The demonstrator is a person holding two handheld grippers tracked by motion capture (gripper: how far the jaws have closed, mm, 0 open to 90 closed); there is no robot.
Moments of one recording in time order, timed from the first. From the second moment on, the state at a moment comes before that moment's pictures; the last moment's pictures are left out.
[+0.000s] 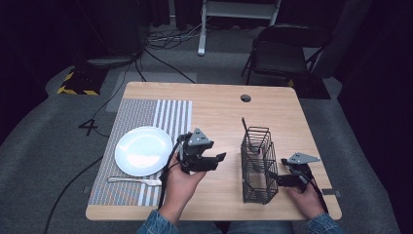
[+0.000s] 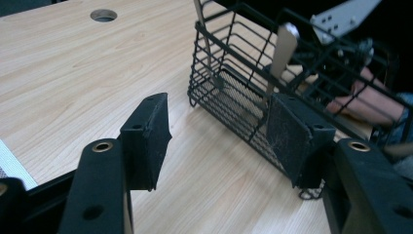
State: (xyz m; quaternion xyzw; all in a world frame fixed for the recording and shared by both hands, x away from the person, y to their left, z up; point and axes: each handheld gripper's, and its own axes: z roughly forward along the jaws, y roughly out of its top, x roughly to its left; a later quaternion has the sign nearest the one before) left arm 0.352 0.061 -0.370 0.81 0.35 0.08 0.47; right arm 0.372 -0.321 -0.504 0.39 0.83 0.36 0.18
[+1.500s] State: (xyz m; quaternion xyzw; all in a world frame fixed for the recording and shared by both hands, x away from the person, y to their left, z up) left arm 0.436 -0.013 -0.366 0.78 0.37 0.07 0.50; right arm 0.371 -0.320 -0.504 0.39 0.83 0.36 0.18
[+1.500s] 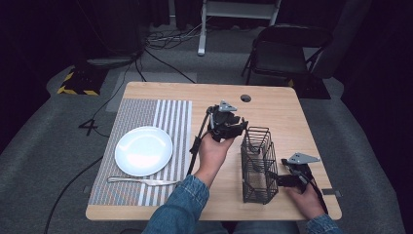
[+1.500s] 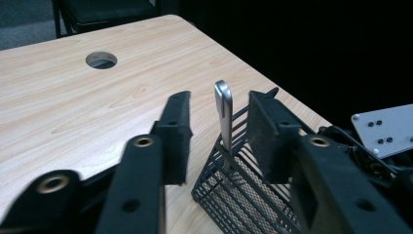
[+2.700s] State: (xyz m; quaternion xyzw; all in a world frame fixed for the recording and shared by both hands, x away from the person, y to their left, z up) left arm 0.409 -0.010 -0.292 0.78 0.31 0.10 0.52; right arm 0.370 -0.320 -0.504 0.39 0.83 0.36 0.18
